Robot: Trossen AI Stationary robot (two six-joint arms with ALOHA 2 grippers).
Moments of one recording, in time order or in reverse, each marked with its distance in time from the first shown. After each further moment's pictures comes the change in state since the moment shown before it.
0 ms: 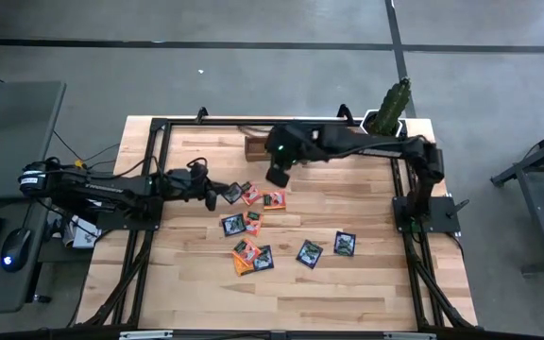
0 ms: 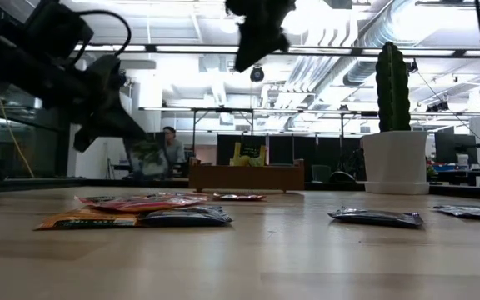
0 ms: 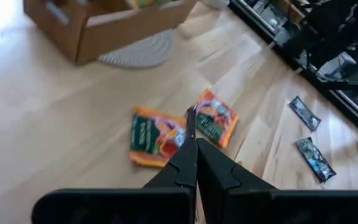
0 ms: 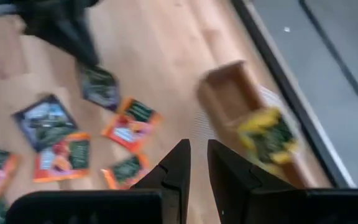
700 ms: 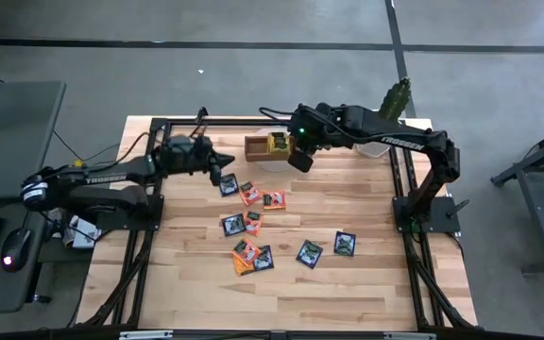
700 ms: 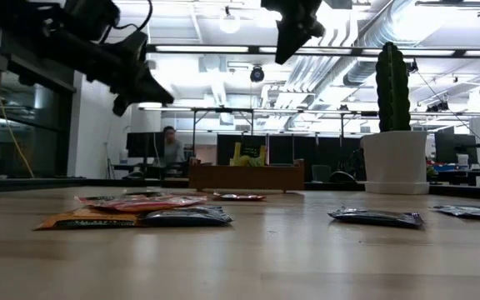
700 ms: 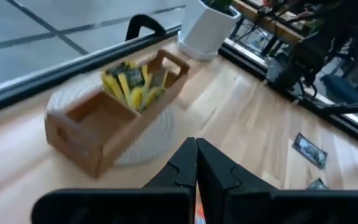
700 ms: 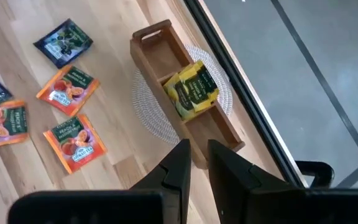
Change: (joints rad) left arm 0.331 0.060 0.262 -0.105 0.280 0.313; right arm -0.086 -0.121 0.001 -0.224 0.080 -0.004
